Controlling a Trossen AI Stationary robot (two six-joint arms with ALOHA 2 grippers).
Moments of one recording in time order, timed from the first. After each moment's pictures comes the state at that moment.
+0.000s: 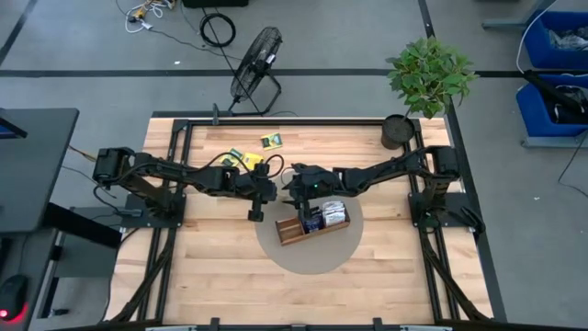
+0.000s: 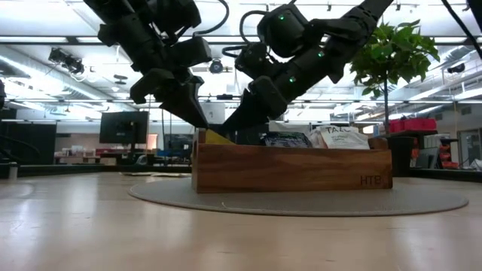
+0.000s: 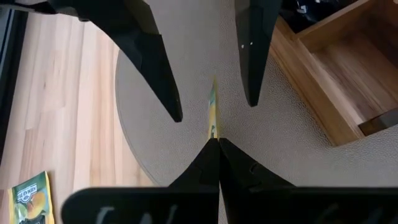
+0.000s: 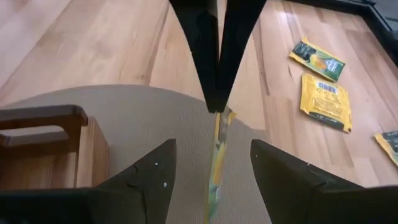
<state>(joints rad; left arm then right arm) 0.02 1.50 0.83 -0.17 -0.17 0.30 -0.05 1.86 1.02 0.25 -0.02 -0.21</state>
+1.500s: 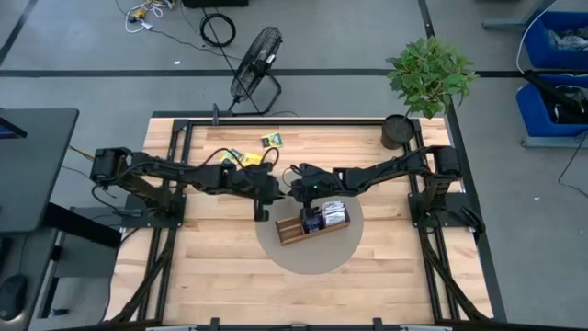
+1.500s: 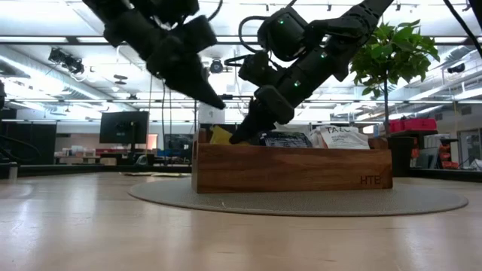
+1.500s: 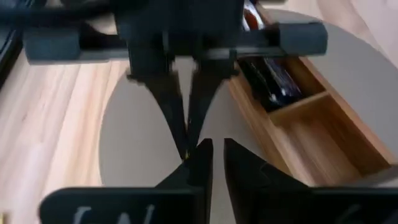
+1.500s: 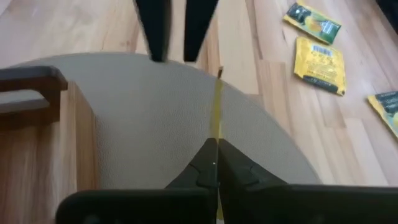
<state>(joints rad) 0.03 1.47 0.82 -0.01 -0.04 0.16 -0.06 1.85 1.02 0.13 0.04 -0.18</state>
